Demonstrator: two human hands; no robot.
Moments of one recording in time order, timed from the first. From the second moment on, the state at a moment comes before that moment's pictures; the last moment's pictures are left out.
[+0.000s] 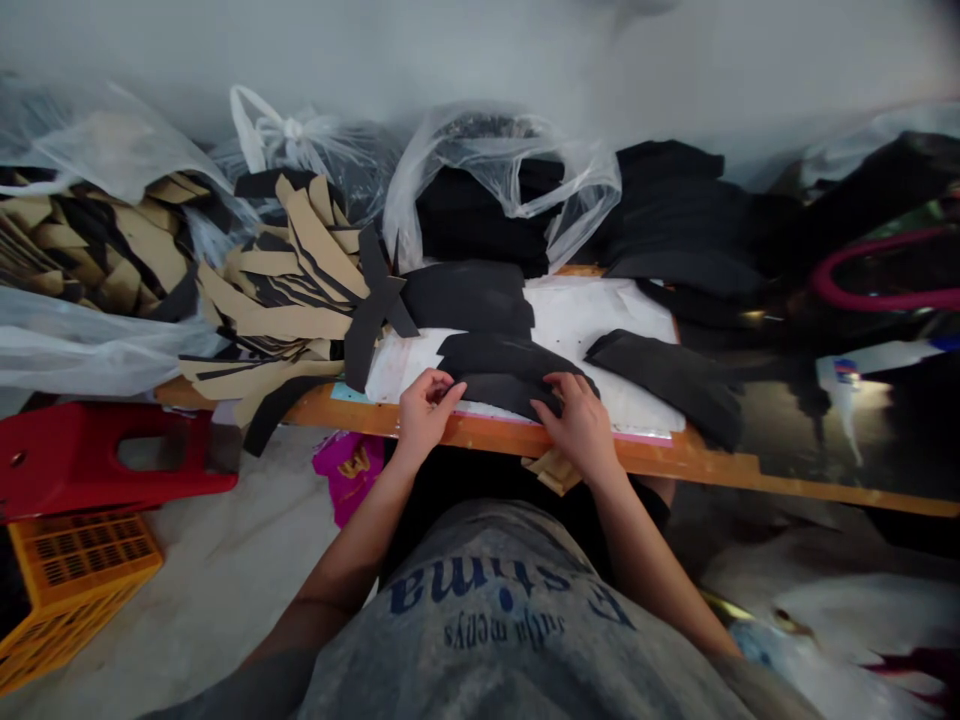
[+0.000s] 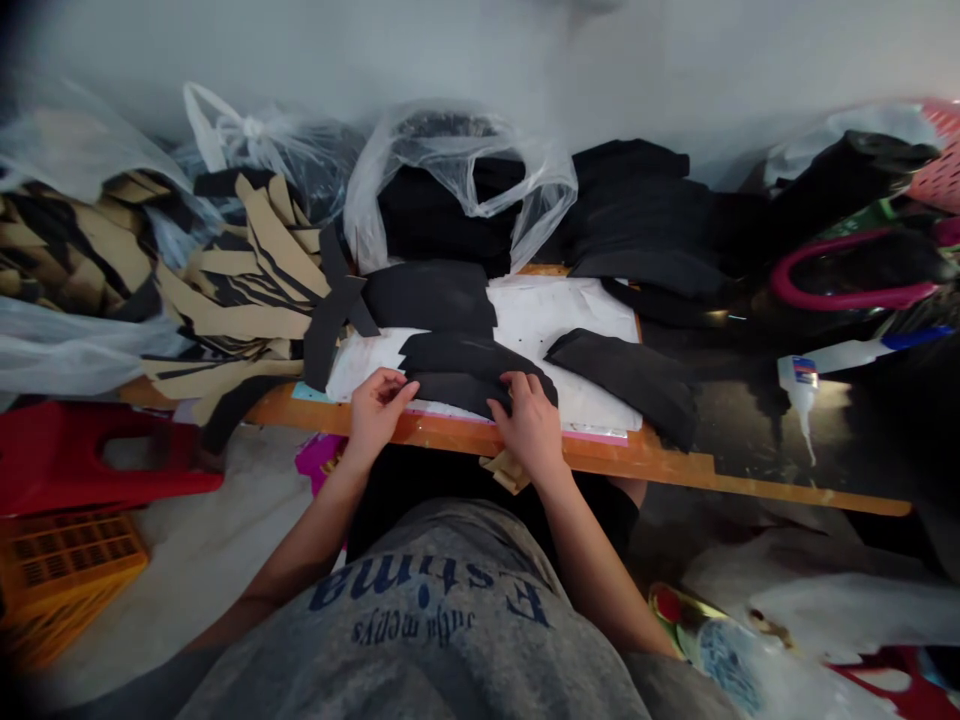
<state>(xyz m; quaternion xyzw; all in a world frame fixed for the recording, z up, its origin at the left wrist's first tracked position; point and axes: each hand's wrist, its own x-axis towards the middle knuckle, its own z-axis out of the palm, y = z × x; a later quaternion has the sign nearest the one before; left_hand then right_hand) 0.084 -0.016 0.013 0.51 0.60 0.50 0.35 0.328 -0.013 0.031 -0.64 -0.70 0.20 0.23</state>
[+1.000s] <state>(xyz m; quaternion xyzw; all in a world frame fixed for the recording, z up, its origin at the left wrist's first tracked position) 0.069 -0.044 0.058 0.57 0.33 0.57 0.49 0.368 -0.060 0.054 -0.51 -0.70 0.16 0.48</state>
